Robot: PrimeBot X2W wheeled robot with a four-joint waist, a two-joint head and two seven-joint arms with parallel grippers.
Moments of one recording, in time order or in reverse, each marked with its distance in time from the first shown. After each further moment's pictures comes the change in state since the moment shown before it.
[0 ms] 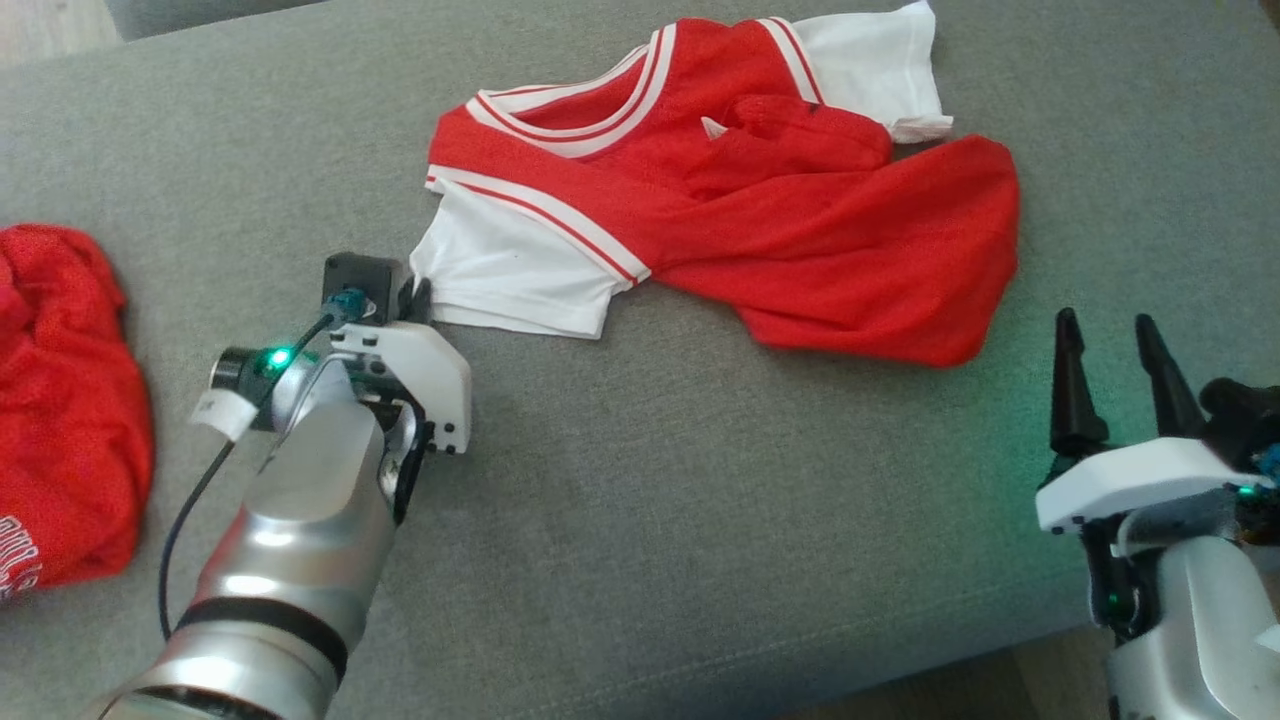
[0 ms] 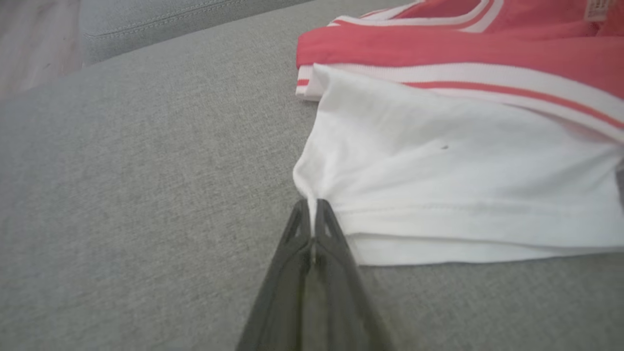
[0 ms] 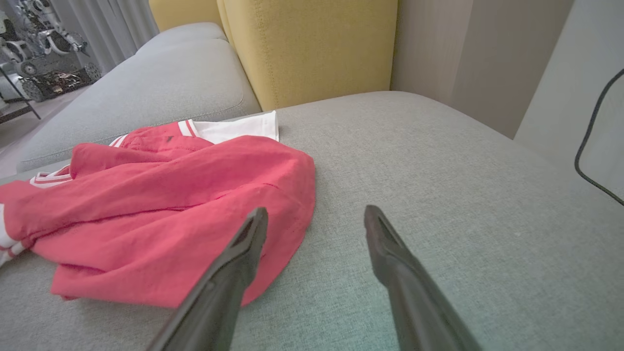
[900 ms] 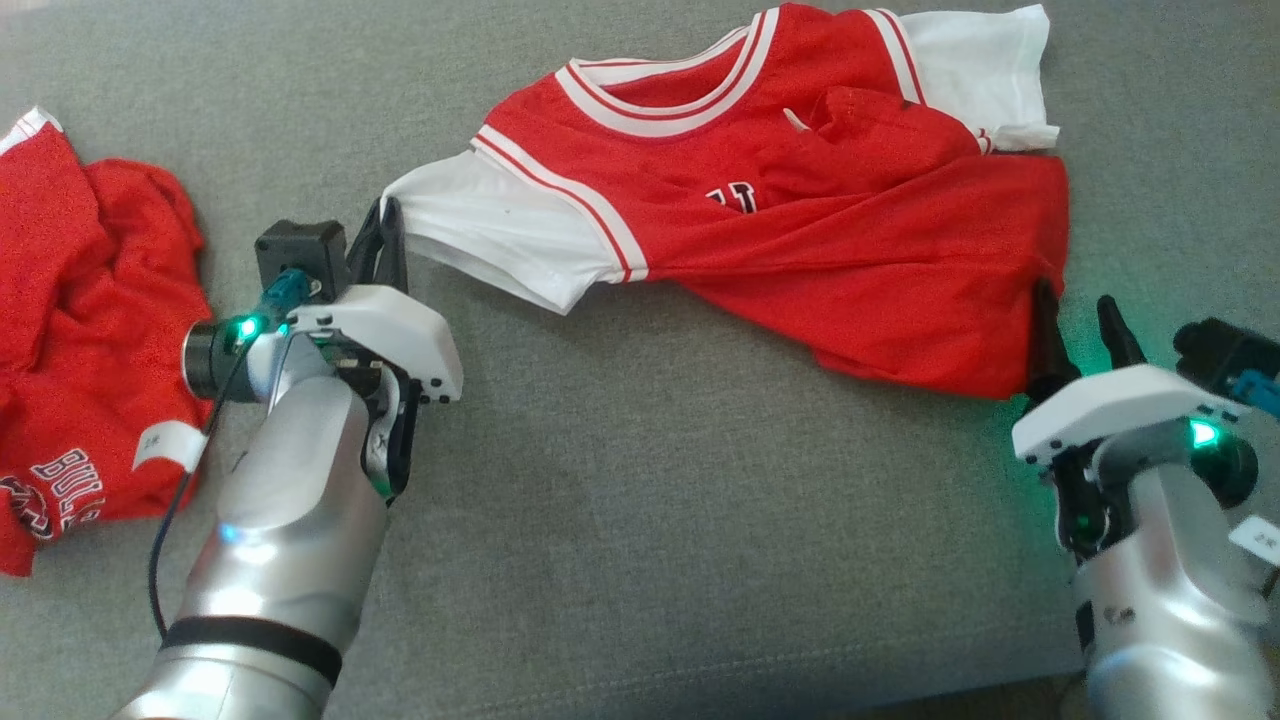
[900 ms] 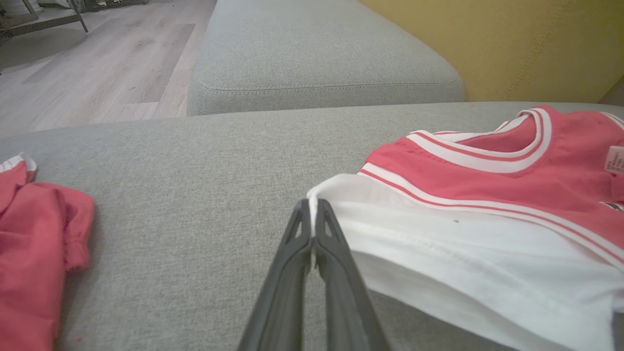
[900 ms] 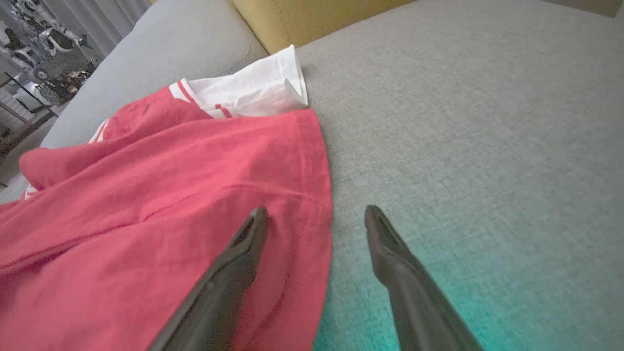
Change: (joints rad) left arm 0.079 0.016 0.098 -0.276 -0.061 0.055 -0.086; right arm -0.228 -0.001 -0.029 0.366 0.124 0.000 0.010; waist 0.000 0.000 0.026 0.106
